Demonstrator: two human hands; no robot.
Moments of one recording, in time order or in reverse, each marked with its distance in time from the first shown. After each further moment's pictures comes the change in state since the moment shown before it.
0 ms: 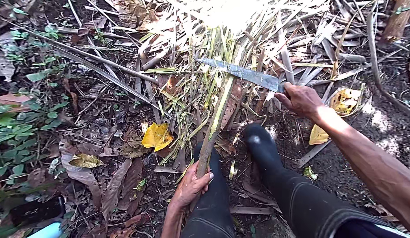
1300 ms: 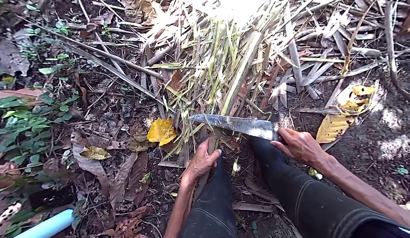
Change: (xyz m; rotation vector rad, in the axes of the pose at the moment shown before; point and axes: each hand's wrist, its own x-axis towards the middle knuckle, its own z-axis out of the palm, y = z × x) left_hand 0.055 0.021 0.011 0.152 0.017 0.024; right_hand -0.125 -0.053 0.058 0.083 0.059 -0.263
